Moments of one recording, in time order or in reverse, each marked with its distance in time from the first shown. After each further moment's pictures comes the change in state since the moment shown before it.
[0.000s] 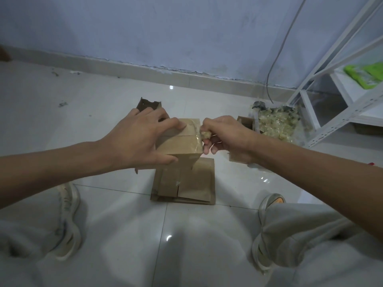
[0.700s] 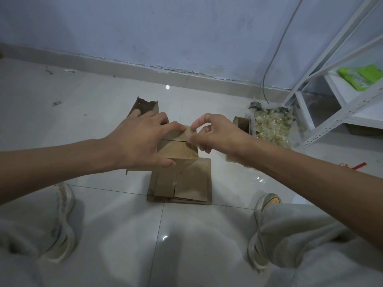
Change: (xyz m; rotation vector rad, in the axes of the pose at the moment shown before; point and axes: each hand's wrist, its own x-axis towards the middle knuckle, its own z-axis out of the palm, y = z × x) left_hand 0.009 0.002 0.010 0.079 -0.089 0.017; right_hand -0.010 -0.005 0.013 -0.273 0.106 -0.111
